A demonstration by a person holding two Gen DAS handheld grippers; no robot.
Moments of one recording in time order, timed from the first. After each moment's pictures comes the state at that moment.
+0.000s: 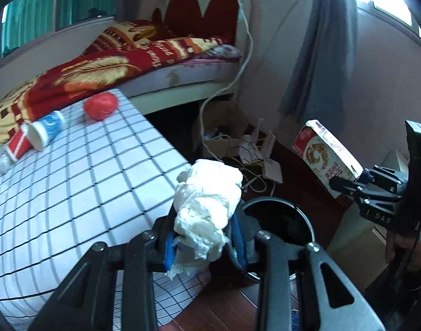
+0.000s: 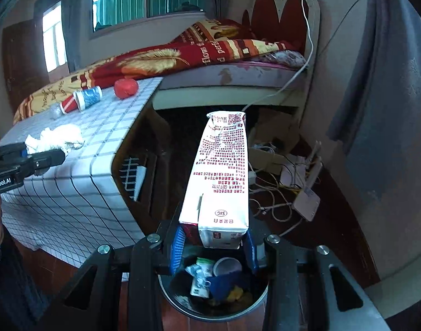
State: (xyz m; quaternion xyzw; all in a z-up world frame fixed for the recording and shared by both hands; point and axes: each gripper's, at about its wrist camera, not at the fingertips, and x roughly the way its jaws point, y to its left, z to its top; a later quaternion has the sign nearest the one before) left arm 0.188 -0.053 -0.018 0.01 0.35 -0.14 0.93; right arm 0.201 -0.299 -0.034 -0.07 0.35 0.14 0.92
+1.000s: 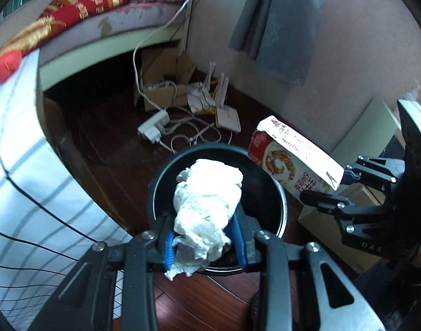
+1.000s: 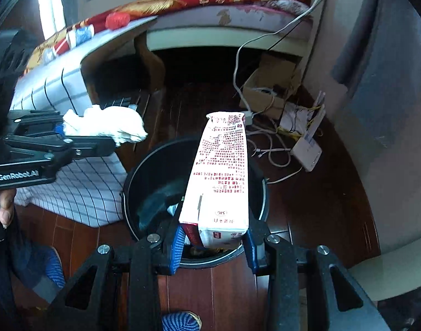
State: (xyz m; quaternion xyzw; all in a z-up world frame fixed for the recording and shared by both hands) left arm 0.210 -0.158 -0.113 0.02 0.45 -0.23 0.86; right arm 0.187 -0.343 -0.129 -0.11 0.46 0.16 0.87
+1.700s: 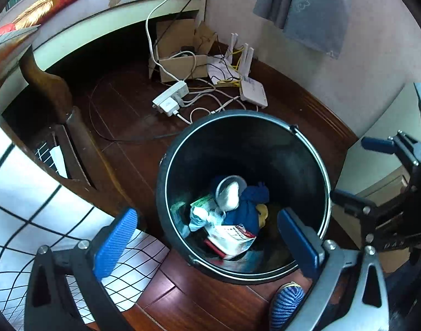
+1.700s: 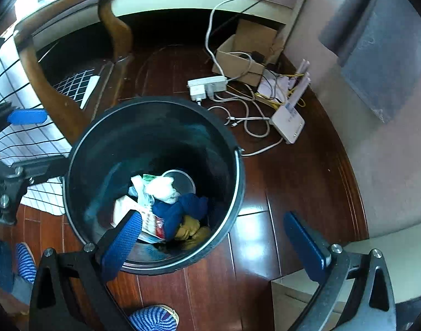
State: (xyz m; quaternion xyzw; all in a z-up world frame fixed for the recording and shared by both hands) left arm 0.229 -0.168 -0.164 0.06 0.50 -0.18 0.85; right arm 0.223 -0.361 -0.184 -0.14 0.51 0.07 0.84
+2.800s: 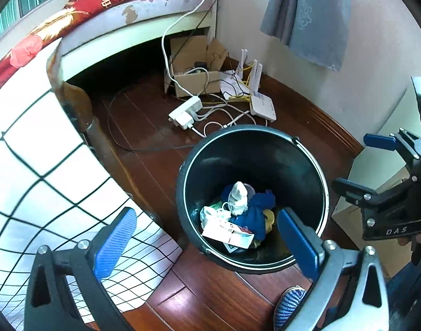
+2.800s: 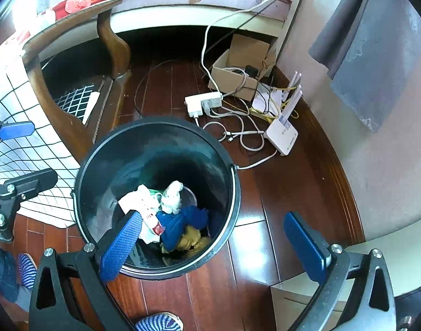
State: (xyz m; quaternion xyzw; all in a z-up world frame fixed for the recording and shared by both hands) left arm 0.208 -0.153 -0.133 0.06 0.46 -0.15 0.87; right arm 0.215 -0.353 -0.156 -0.13 0.48 0.07 0.86
